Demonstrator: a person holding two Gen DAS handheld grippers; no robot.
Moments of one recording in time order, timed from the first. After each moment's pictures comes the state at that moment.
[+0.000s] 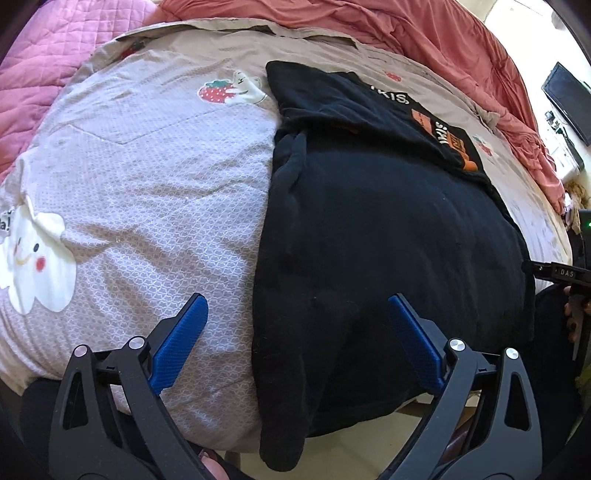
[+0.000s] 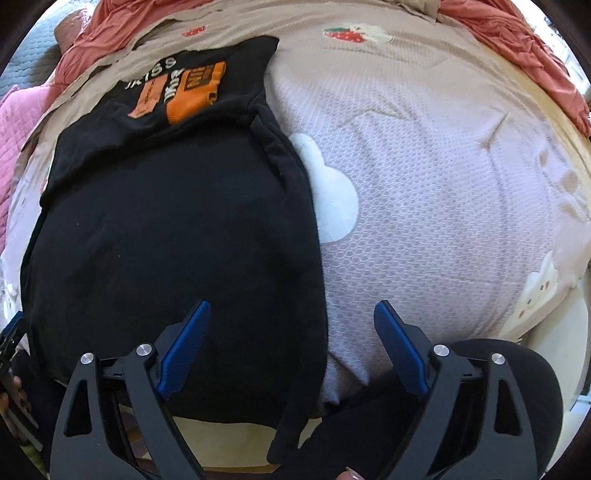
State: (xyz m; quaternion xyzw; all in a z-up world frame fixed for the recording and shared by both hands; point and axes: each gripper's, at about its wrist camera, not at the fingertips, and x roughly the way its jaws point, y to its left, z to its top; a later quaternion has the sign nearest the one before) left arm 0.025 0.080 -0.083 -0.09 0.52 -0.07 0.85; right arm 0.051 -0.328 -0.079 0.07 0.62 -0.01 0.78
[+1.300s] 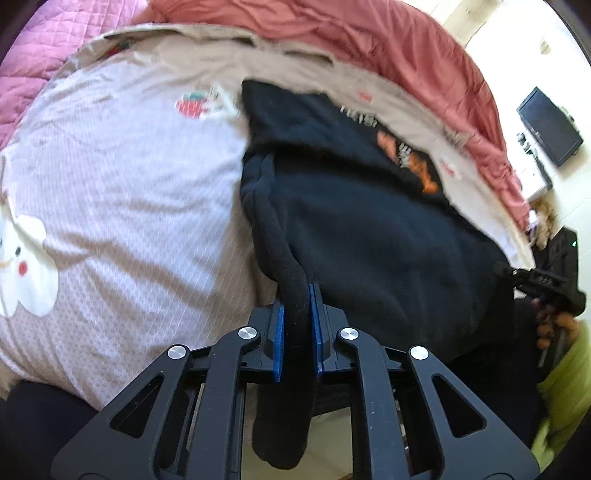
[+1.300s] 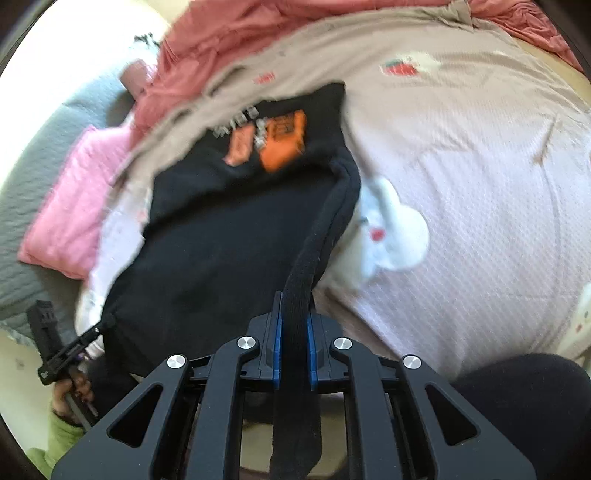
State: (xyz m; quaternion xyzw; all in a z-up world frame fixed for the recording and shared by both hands) left arm 0.024 0.081 -0.056 -0.15 0.49 -0.13 0.85; right arm 0.035 -0.344 -0.033 0.21 0.53 0.14 0.81
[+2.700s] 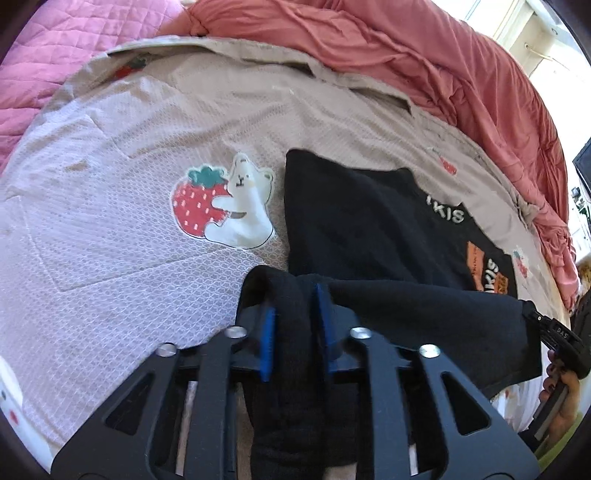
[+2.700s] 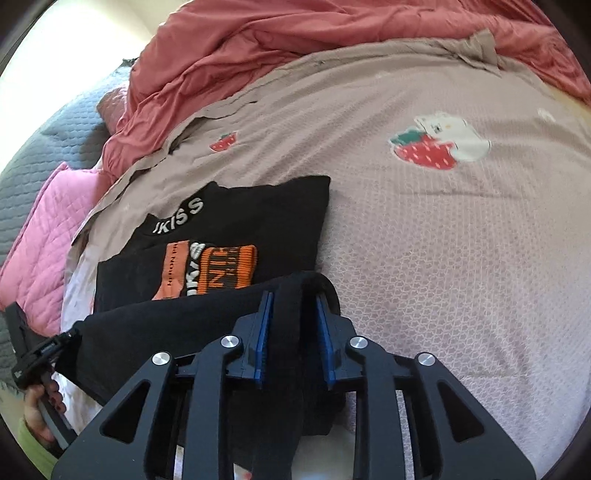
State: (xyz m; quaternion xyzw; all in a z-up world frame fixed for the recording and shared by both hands) left arm 0.185 0.088 -0.076 -0.17 0.47 0.00 0.87; right arm 0.207 -0.359 -0.078 0.18 0.48 0.10 0.85
